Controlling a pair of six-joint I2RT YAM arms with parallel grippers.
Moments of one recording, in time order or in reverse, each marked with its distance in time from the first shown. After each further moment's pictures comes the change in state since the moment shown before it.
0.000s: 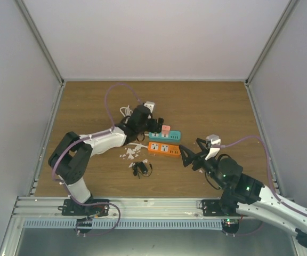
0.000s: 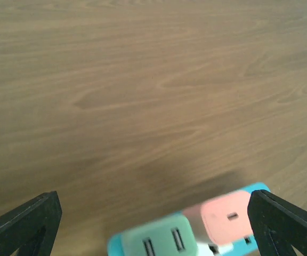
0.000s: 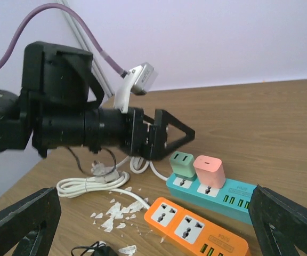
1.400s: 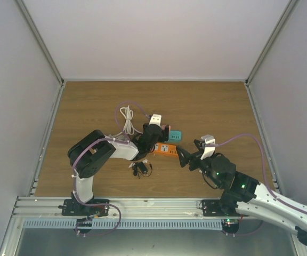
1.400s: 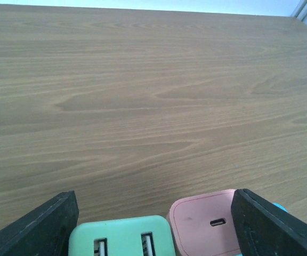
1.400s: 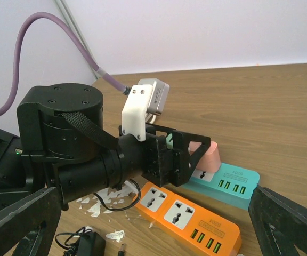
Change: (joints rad) left arm -0.209 0.183 -0.172 0.488 -0.359 -0.080; right arm 0.000 0.079 -0.001 -0.010 0.009 0.005
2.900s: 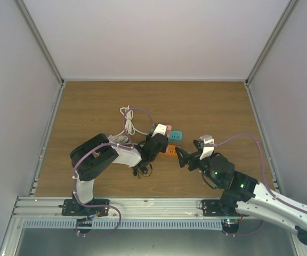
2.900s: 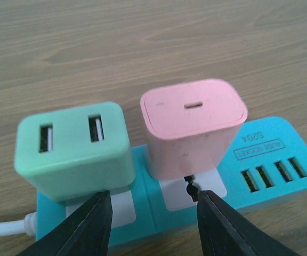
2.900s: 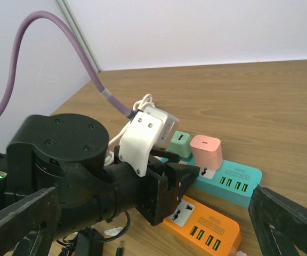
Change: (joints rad) left arm -0.101 0.012 -0.031 -0.086 -0.106 0.046; right arm 0.000 0.018 0.000 0.000 -0.004 0.000
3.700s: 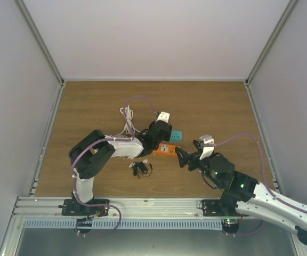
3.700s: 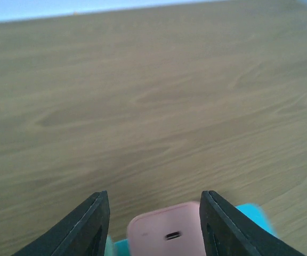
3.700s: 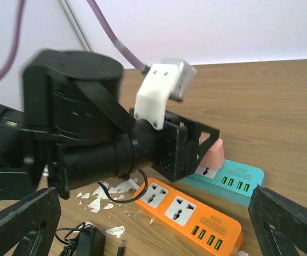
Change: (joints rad) left arm 0.053 -0.034 0.179 -0.103 0.070 0.028; right arm 0.000 -0.002 0.000 0.000 -0.007 0.000
